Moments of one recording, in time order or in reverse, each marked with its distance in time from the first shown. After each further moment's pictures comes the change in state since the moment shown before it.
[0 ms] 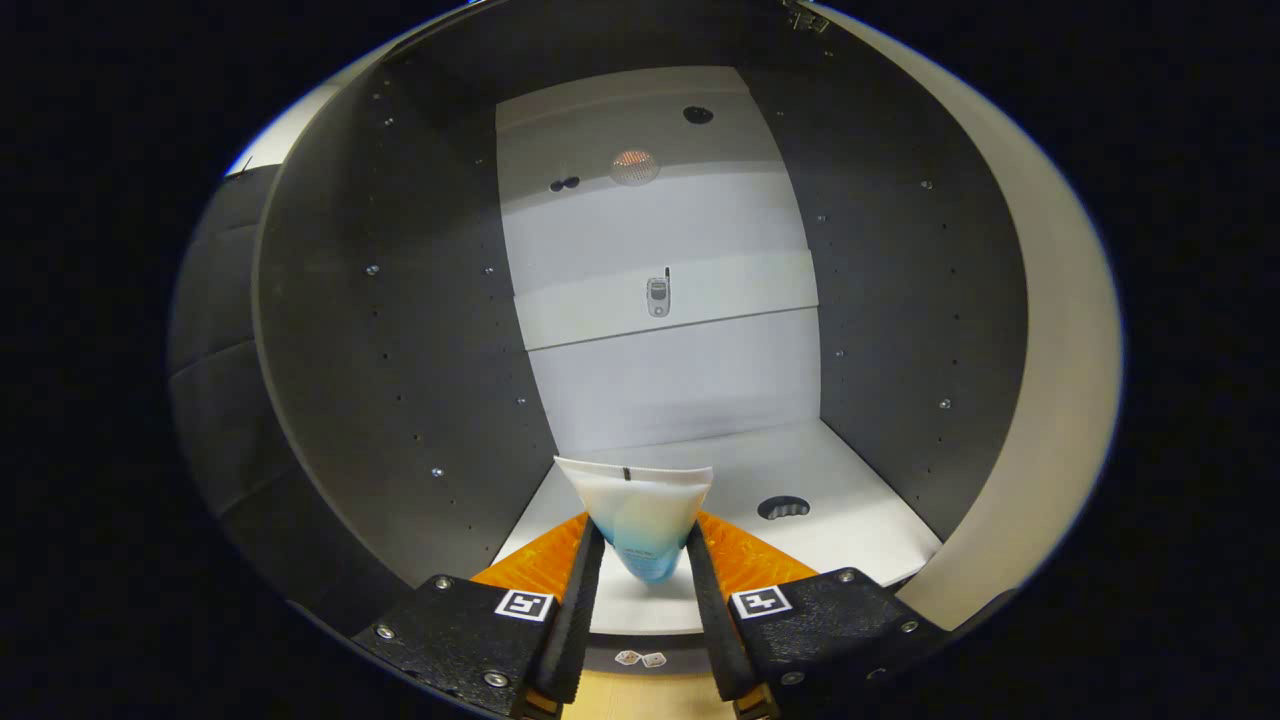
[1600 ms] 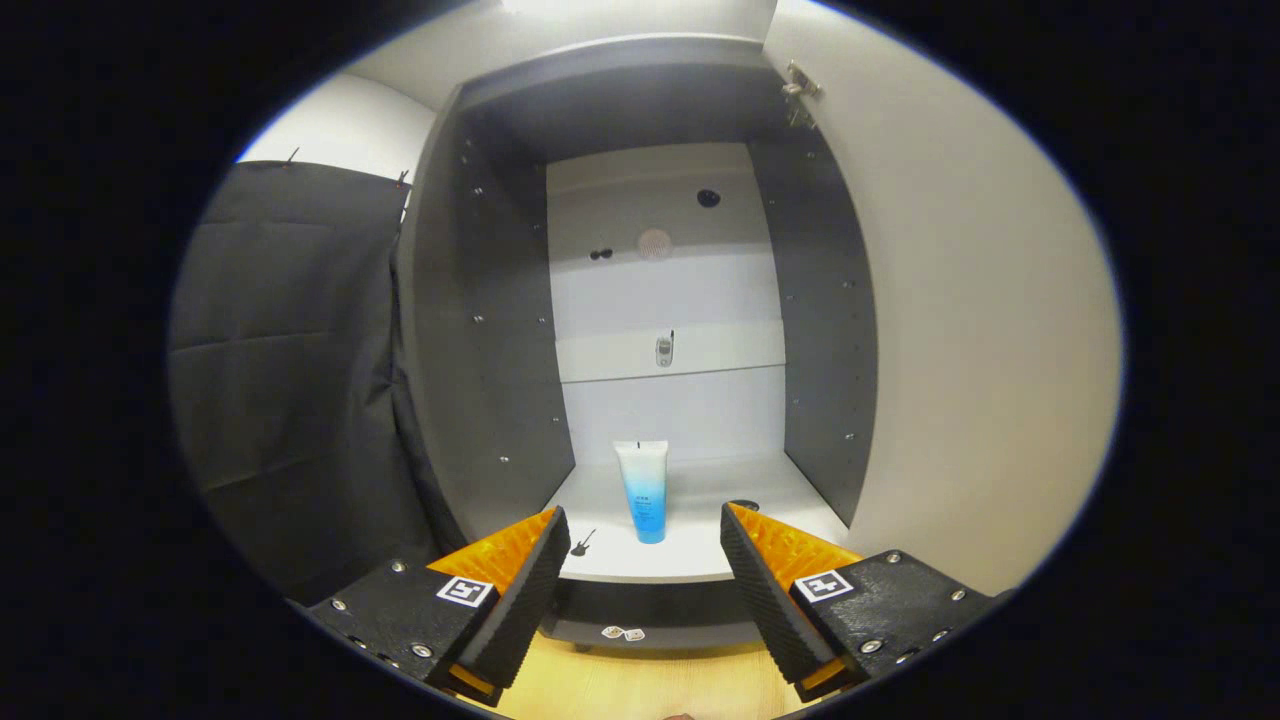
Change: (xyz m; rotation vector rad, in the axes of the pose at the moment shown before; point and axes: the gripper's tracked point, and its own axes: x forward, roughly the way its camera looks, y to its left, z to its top) arm -0.163 0.002 0.017 -0.078 -0.184 0.041
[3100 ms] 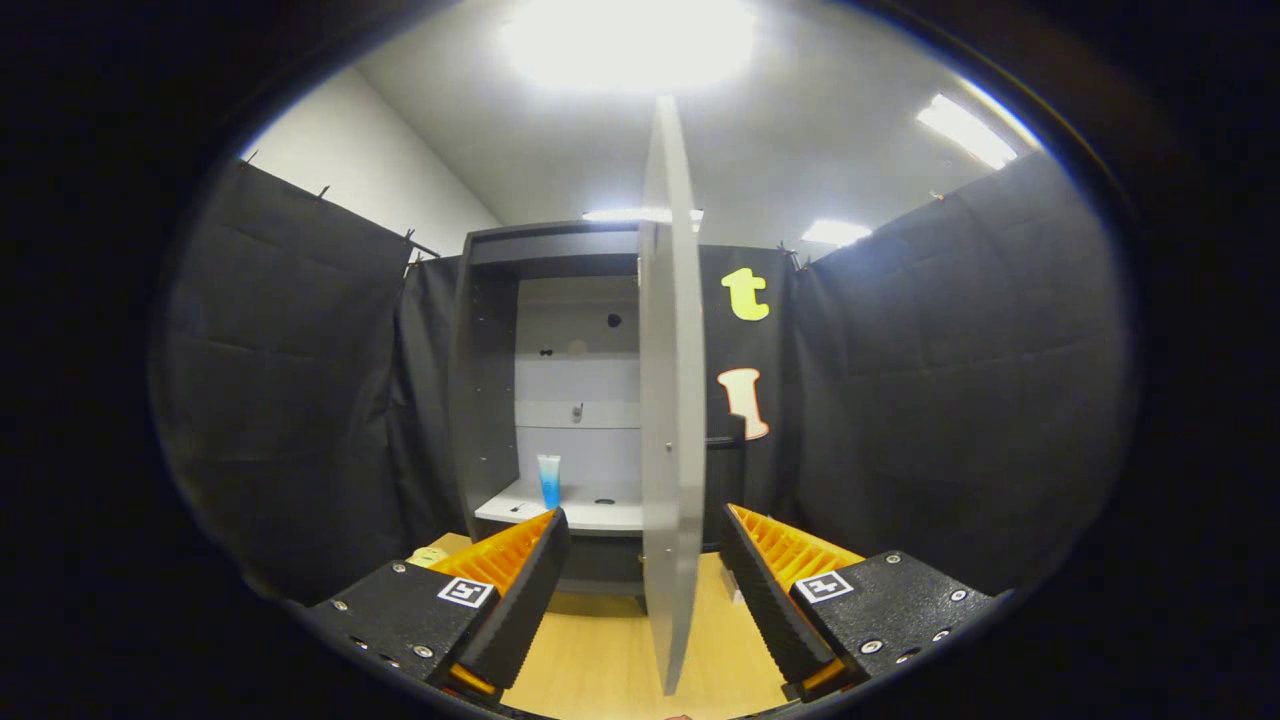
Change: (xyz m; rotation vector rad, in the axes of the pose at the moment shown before) arm -0.329 -0.147 0.045 -0.073 -0.178 -0.193
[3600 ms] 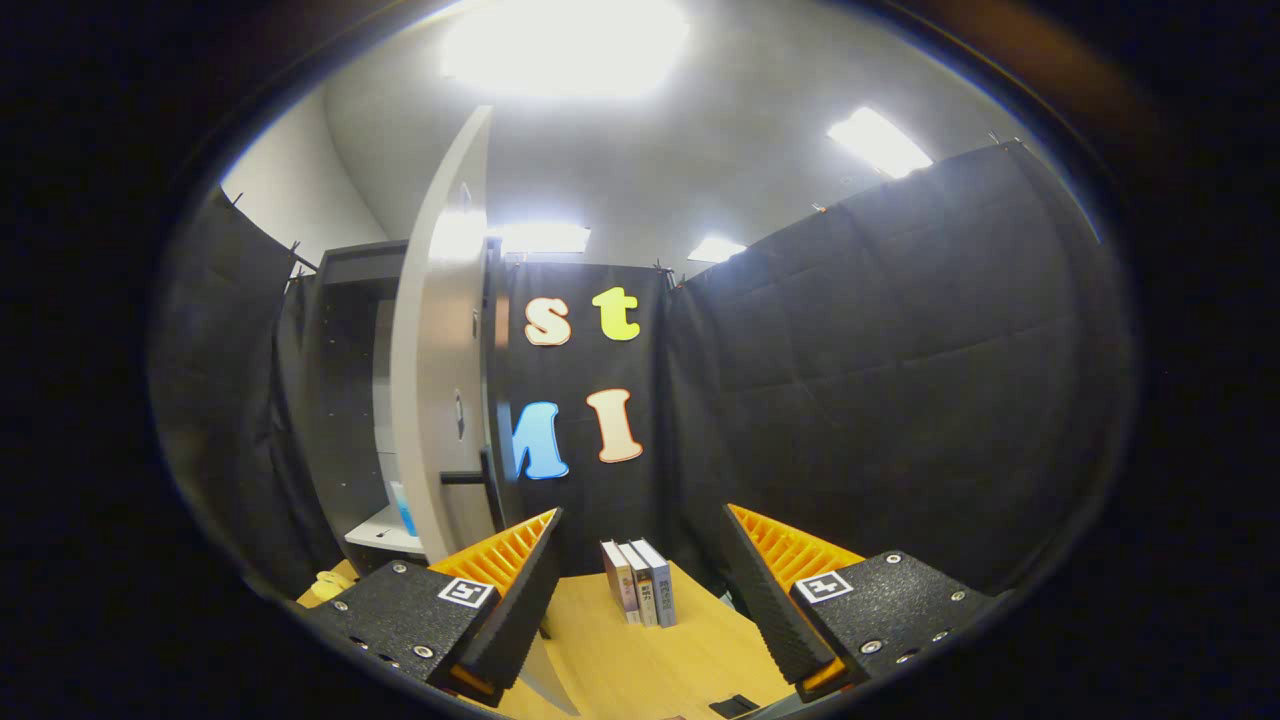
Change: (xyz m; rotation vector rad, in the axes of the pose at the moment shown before) arm 0.031 -0.128 0.009 0.037 -0.050 -0.337
